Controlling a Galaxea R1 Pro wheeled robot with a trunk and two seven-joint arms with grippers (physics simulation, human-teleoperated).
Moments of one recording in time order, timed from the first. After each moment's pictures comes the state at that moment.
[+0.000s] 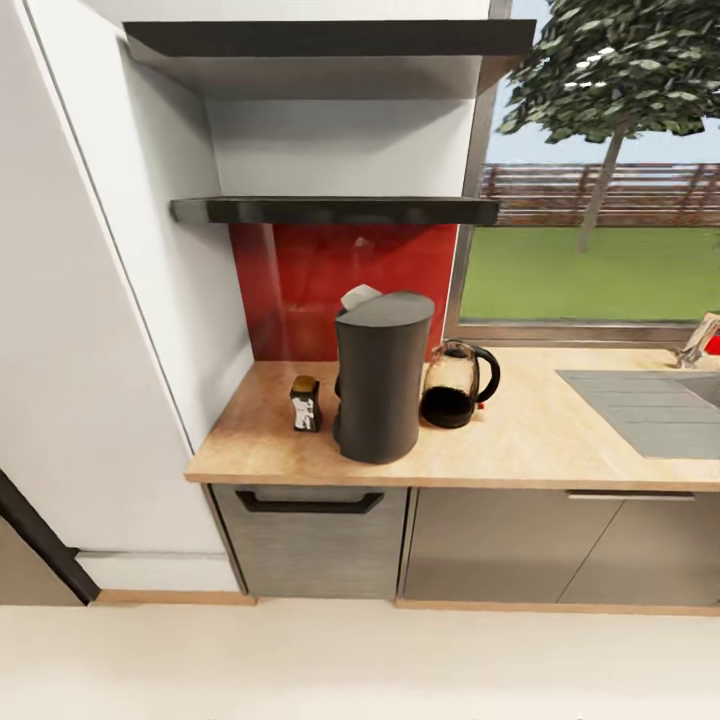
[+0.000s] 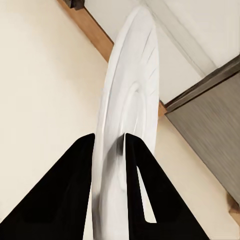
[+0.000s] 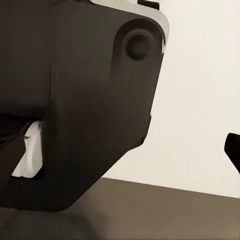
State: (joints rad) left arm -0.18 0.36 0.57 -0.03 0.66 -0.35 -0.62; right arm -0.18 0.00 0.21 -0.02 -0.06 0.13 0.05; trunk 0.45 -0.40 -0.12
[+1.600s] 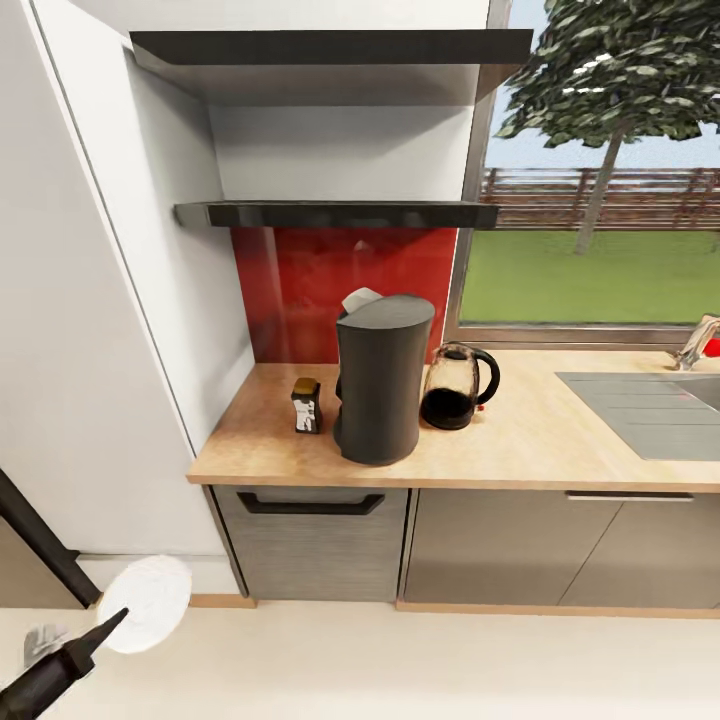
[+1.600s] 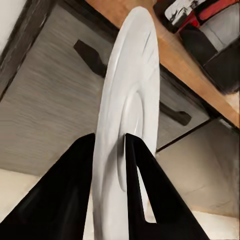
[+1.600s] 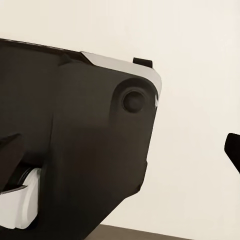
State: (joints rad) left arm -0.19 0.36 0.55 -0.69 0.43 0.15 -1.12; right arm -0.18 0.00 0.22 -0.03 -0.06 -0.05 0.05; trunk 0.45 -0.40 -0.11
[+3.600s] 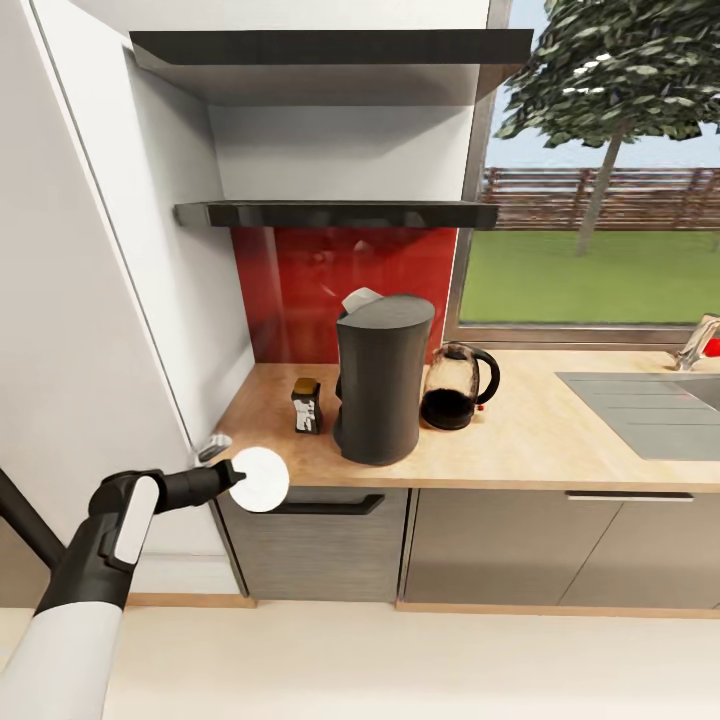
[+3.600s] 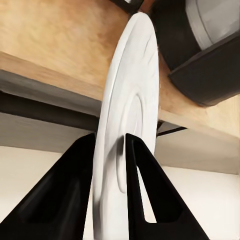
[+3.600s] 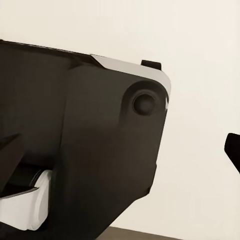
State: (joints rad) left arm -0.66 0.10 0.25 -1.15 0.37 1.02 -0.30; right arm -0.18 0.02 0.21 -0.03 -0.06 -0.05 0.05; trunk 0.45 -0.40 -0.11
